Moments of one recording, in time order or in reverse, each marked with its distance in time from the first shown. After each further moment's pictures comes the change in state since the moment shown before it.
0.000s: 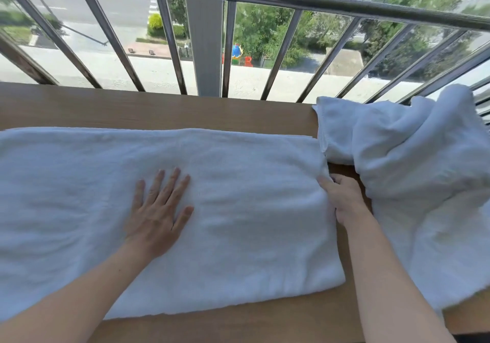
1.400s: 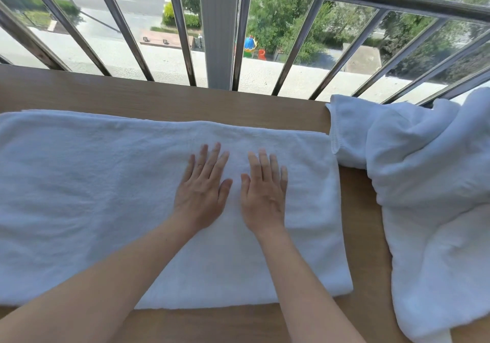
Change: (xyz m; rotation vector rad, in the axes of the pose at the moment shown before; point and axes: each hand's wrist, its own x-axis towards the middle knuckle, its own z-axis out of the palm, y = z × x) left_hand 0.054 0.073 -0.004 -0.134 0.119 0.027; right_hand -0.081 0.005 0.146 -0.868 0.054 -0.811
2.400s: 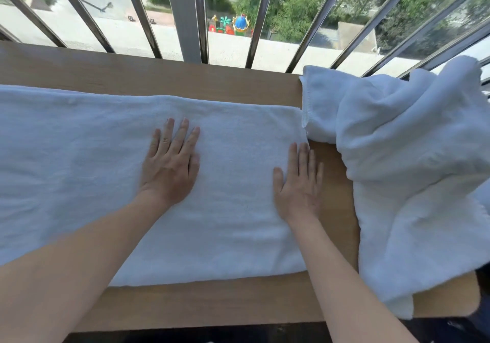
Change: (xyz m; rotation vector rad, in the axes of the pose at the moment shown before) left_hand 0.013 0.011 0.018 0.154 0.055 -0.031; right_hand -0.023 0.141 -0.036 -0.249 -0.177 0.228
